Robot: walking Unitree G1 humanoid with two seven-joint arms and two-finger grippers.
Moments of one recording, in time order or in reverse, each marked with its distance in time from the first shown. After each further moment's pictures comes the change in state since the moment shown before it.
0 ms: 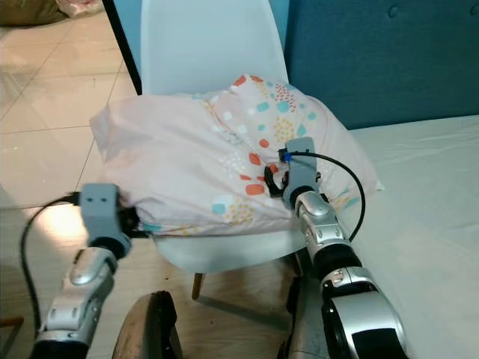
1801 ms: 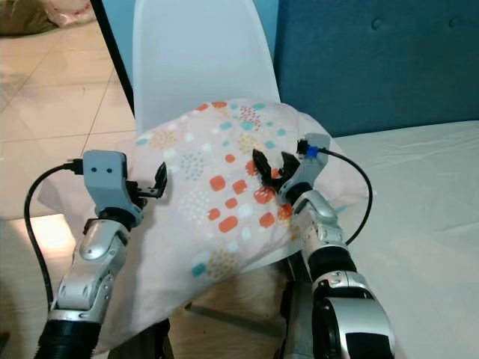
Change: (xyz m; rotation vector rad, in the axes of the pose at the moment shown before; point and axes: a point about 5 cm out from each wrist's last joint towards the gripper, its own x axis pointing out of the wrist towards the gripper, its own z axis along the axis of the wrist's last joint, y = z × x) left arm 0.008 -0.056 0.049 -0.078 -0.194 -0.202; right arm -0.009 0.014 0.026 0.425 -0.281 0.351
